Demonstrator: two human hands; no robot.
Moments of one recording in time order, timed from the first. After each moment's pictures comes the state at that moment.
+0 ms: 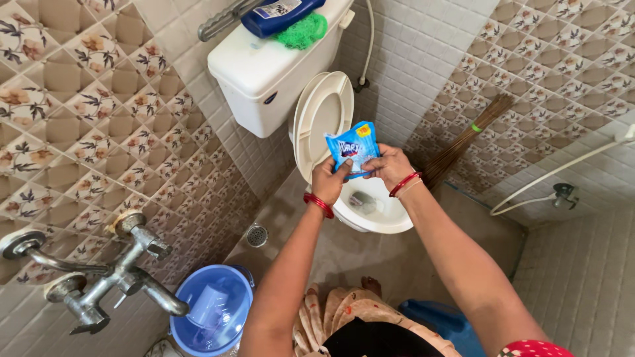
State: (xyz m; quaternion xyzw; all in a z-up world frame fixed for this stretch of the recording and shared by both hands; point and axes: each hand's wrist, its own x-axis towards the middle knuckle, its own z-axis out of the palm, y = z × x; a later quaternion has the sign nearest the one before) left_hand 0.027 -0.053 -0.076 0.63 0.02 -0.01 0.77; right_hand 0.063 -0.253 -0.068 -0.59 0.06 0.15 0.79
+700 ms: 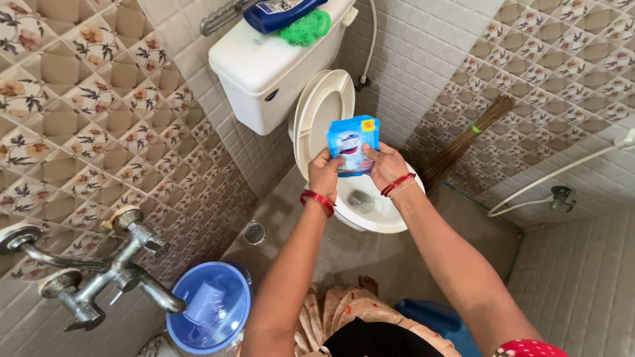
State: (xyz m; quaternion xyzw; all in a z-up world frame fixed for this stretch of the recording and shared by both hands) left_hand 0.049 -0.061 -0.107 0.38 0.05 -0.02 0.92; right_hand 0.050 -0.220 -0.043 -0.46 0.07 0.14 0.88
